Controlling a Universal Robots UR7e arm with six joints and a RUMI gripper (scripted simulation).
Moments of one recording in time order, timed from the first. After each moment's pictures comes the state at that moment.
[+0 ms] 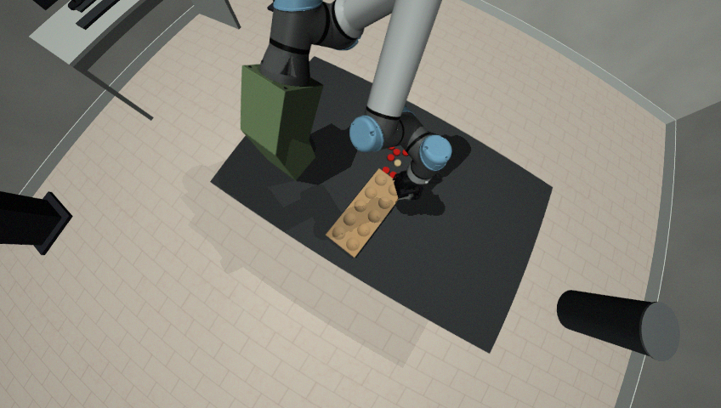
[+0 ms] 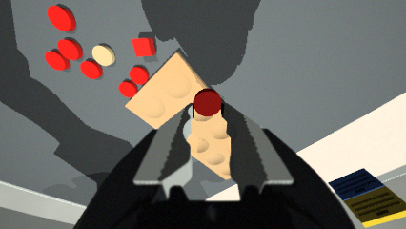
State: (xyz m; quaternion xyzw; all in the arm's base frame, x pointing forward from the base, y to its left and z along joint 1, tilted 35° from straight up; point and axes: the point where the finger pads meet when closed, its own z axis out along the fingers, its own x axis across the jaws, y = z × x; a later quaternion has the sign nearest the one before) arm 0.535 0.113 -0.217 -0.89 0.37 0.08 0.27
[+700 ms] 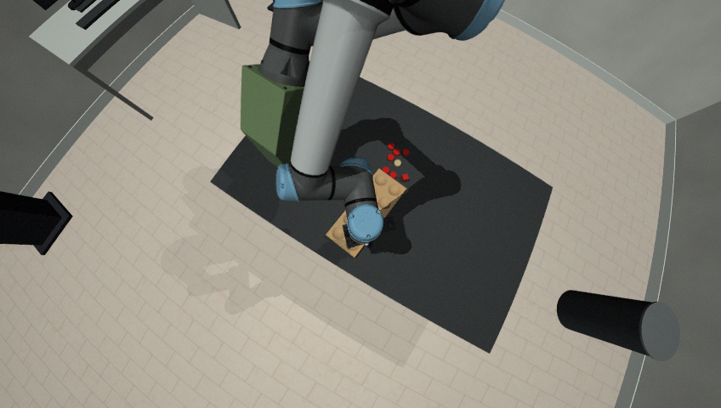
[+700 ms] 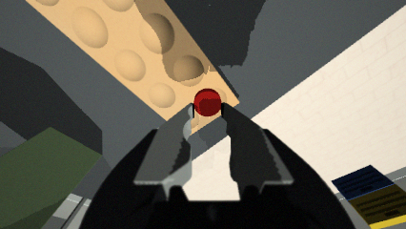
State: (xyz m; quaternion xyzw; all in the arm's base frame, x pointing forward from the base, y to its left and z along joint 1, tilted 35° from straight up) arm 0.482 -0.074 -0.346 -0.88 0.36 0.09 0.28
